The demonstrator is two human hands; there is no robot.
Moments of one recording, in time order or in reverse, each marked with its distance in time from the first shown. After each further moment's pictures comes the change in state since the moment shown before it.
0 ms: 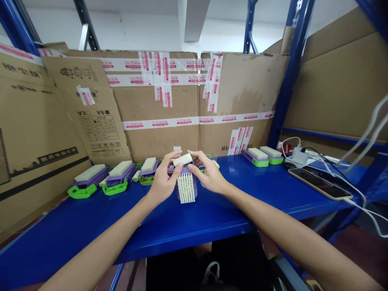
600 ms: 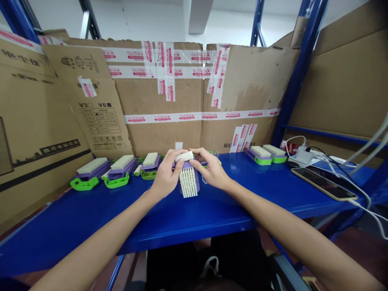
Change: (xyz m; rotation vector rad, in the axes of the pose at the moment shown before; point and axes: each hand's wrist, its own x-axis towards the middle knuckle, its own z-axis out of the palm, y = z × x) left_hand 0.004 0.014 -0.001 0.171 -0.021 0.130; right_hand 0.002 0.002 -0.002 -0.011 -0.019 0.021
